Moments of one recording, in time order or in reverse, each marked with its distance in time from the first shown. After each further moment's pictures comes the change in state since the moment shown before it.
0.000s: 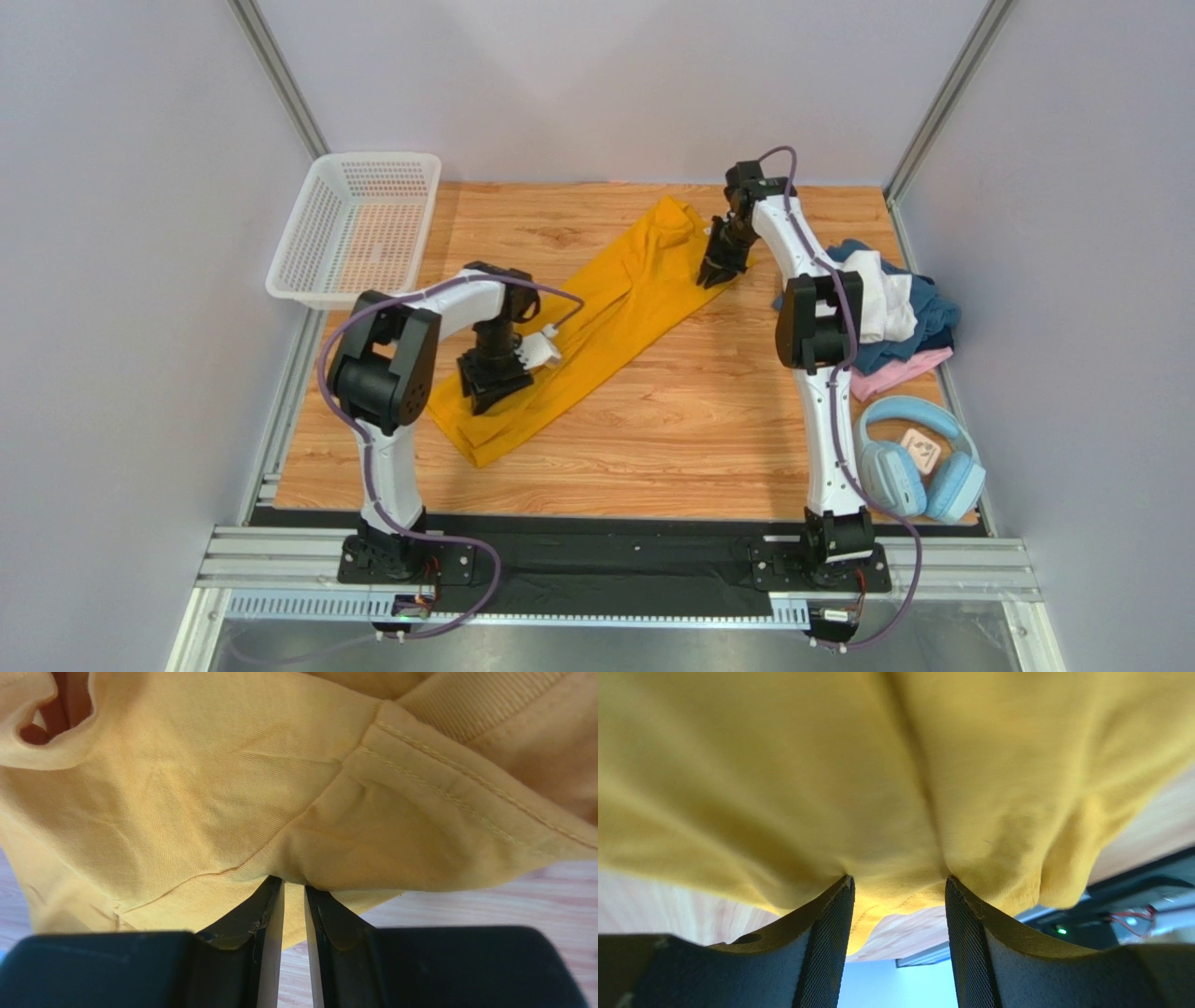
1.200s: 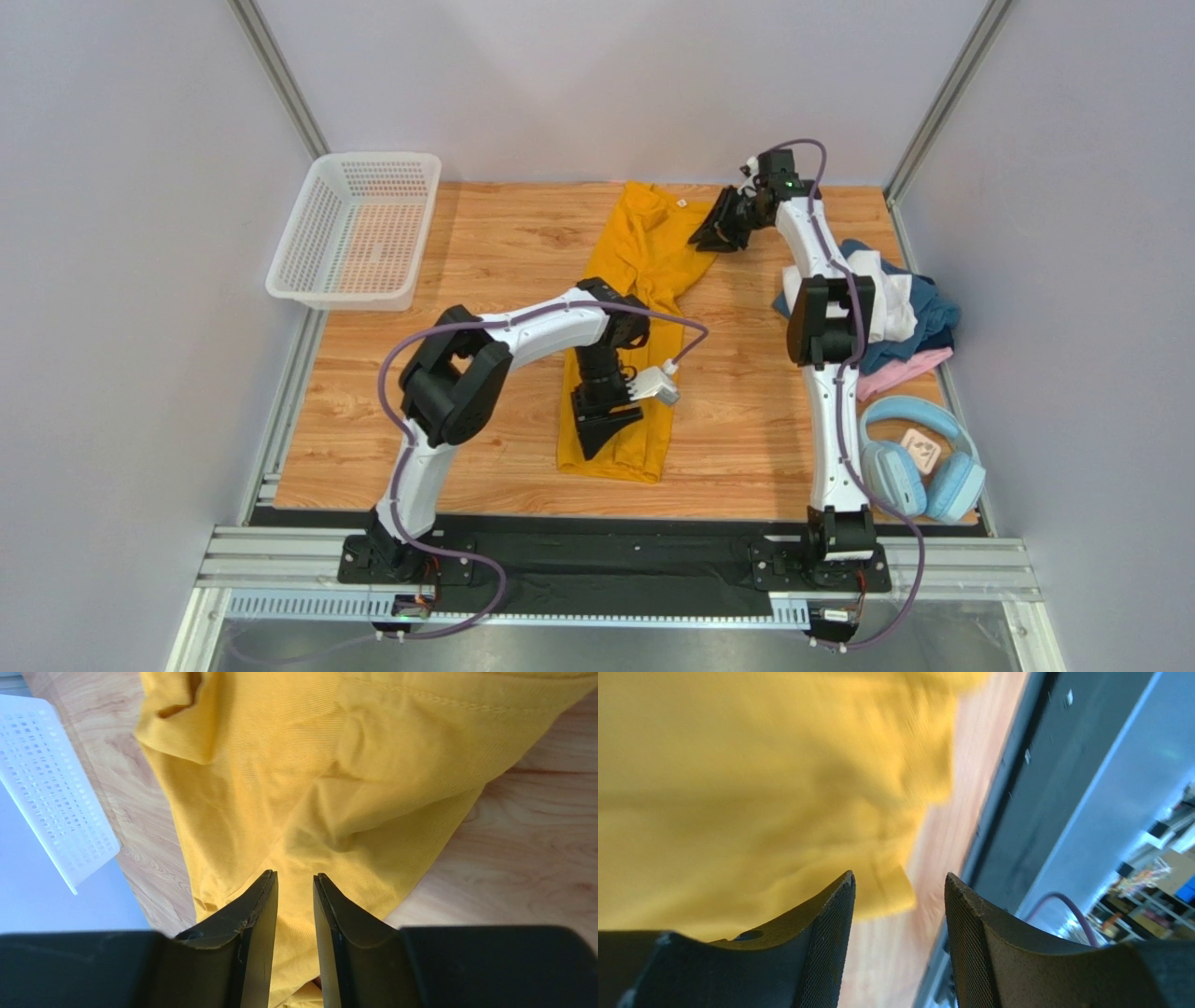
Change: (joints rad) left arm -0.444 0.196 0.377 -0.191 0.562 -0.023; right arm -0.101 0.112 0.116 0.283 -0.396 0.070
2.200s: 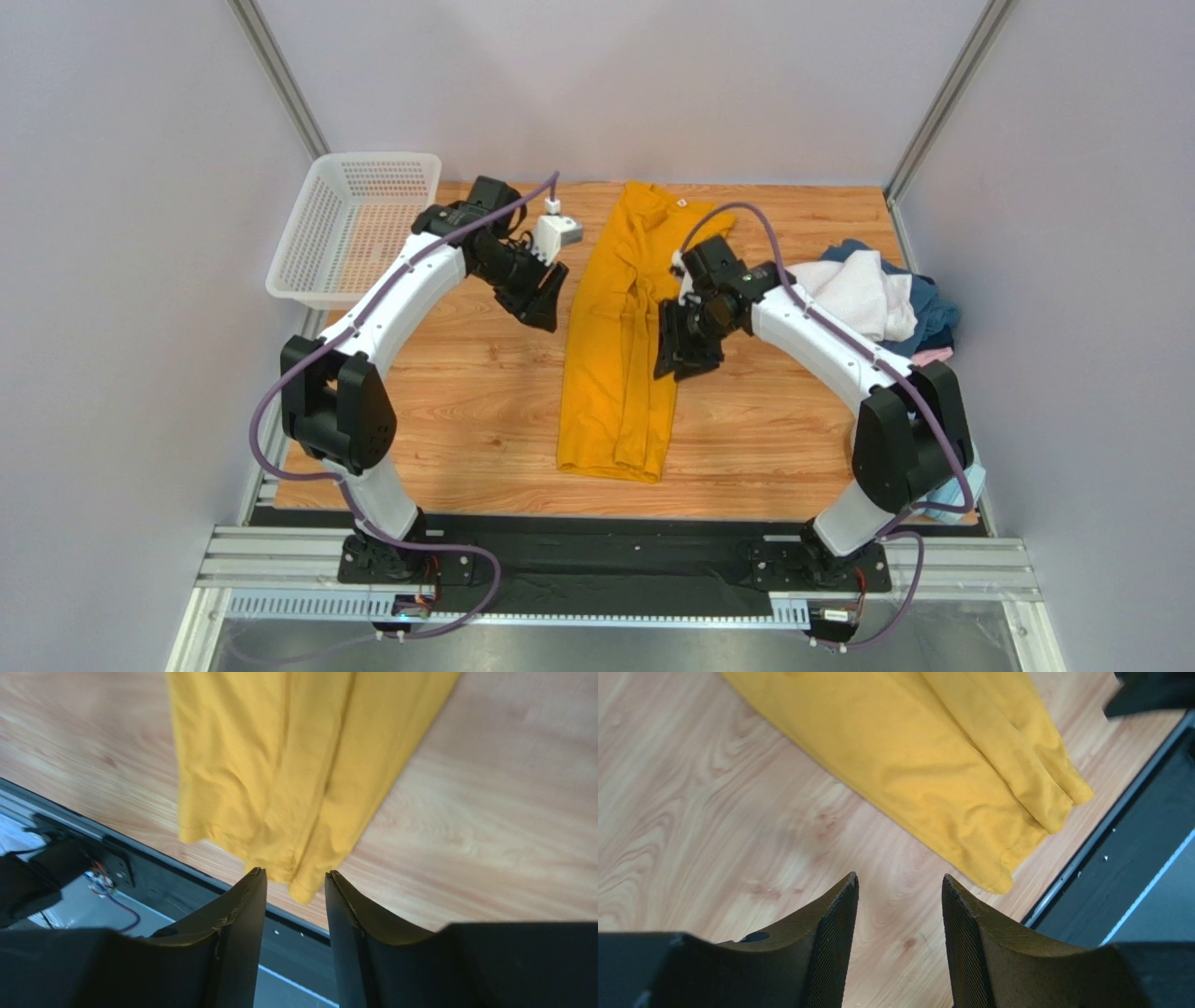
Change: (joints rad) left arm 0.417 -0.439 -0.090 0.322 -0.022 -0.301; right arm 0.451 -1.087 -1.205 -0.008 0.308 -0.090
